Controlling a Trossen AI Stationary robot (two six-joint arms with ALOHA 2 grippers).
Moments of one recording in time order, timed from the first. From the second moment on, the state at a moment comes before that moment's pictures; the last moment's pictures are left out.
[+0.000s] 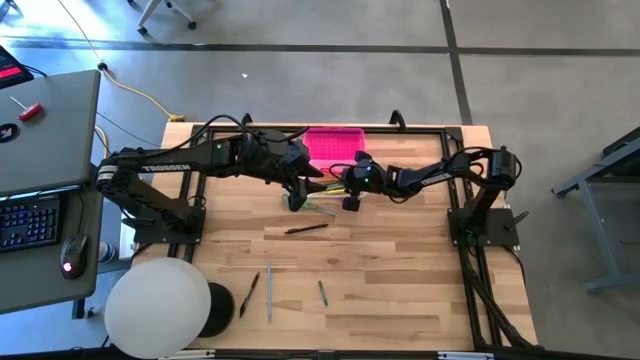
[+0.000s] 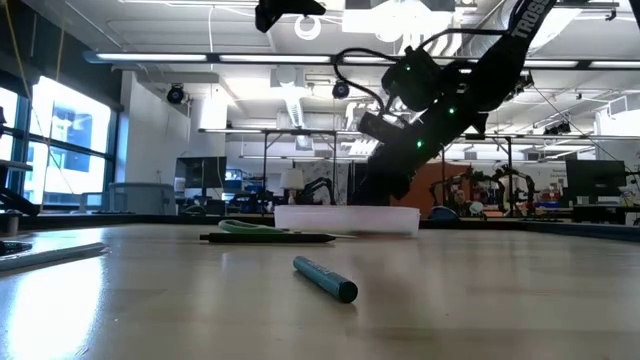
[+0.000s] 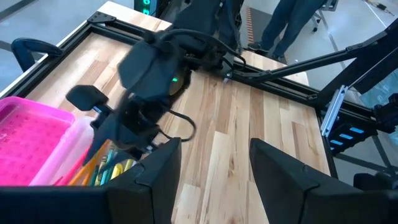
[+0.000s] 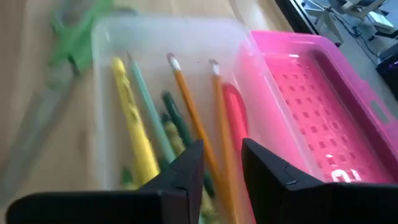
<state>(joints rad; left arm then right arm) 0.09 1.40 1.40 -0.48 0.06 -0.27 -0.26 1.74 0.75 0.38 0.19 -0.21</state>
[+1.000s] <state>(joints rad) 0.09 1.40 1.40 -0.47 0.06 -0.27 0.10 1.89 0.75 0.76 0.00 -0.17</state>
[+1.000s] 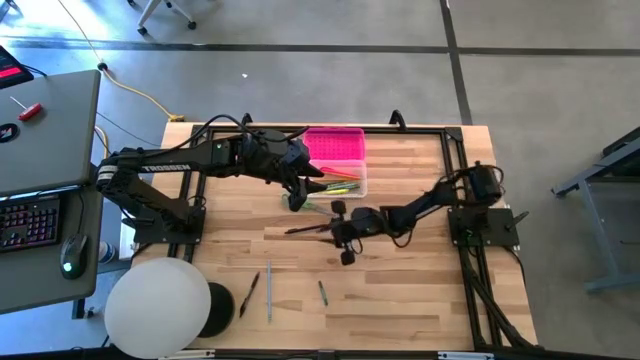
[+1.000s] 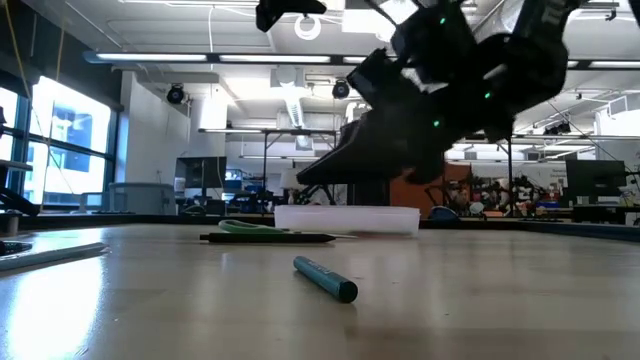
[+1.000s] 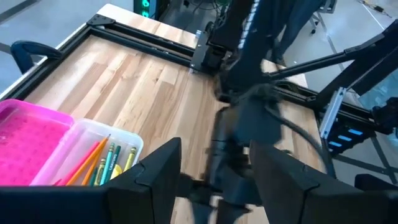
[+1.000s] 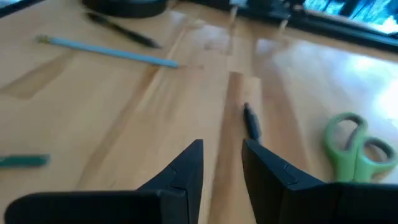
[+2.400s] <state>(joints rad) 0.09 1.40 1.40 -0.48 0.10 -0.26 -0.02 1.91 0.96 0.42 -0.04 -0.26</state>
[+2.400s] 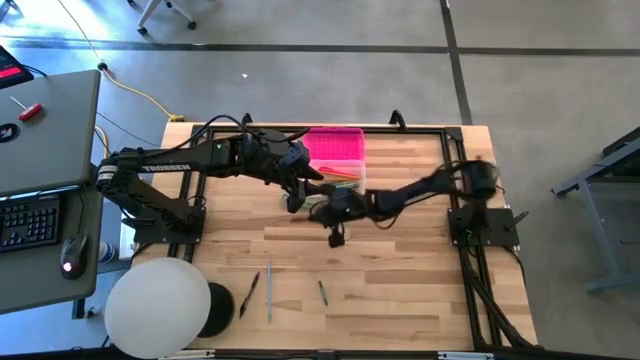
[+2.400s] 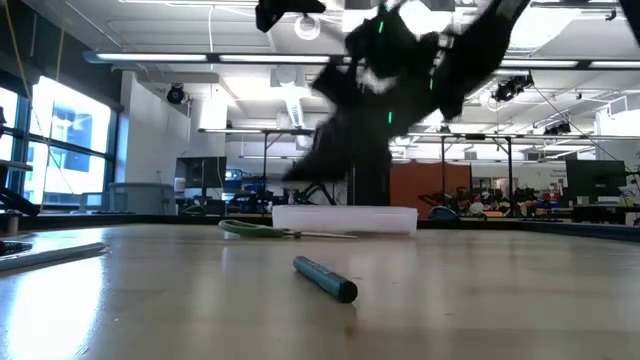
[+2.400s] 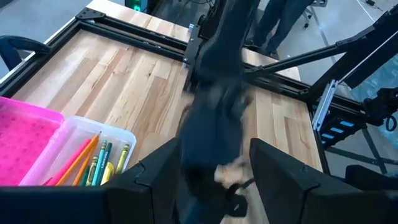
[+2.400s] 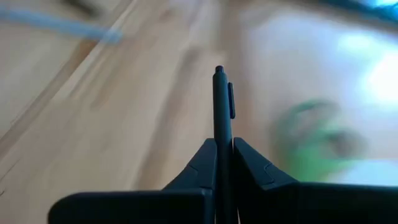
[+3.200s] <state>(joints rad) 0.09 1.40 1.40 -0.47 0.10 -0.27 -0.30 1.79 0.97 0.09 0.04 -0.31</state>
